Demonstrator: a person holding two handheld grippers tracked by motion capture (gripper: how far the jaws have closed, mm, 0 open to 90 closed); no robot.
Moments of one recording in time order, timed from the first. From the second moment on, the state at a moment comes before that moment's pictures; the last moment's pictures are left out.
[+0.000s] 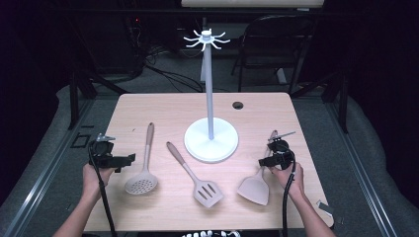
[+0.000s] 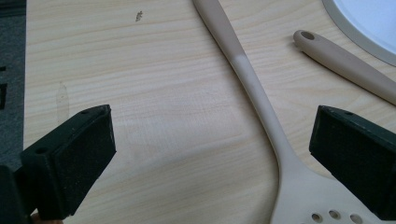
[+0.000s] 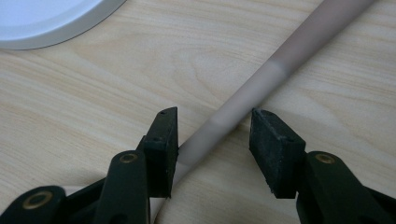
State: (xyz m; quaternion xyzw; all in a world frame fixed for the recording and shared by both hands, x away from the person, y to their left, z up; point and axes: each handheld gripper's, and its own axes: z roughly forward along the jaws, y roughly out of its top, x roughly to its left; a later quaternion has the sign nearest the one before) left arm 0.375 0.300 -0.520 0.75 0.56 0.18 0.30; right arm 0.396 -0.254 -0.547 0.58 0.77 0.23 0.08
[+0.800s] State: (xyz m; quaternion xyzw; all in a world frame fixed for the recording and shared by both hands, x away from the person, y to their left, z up) left arm 0.375 0.299 -0.519 0.75 0.56 0.18 0.30; right arm 0.400 -0.255 -0.547 0.59 0.77 0.23 0.08
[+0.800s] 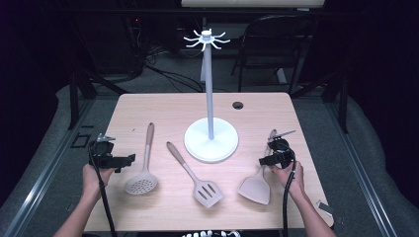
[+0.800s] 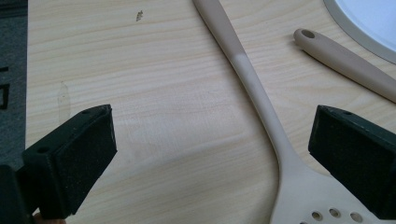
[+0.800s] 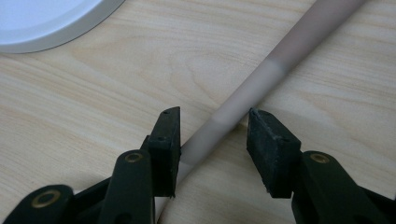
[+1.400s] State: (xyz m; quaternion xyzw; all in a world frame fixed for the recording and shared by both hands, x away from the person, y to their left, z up) left arm 0.374 0.303 -0.518 0.75 0.56 0.18 0.30; right arm 0.401 -0.258 -0.544 0.59 0.77 0.22 0.07
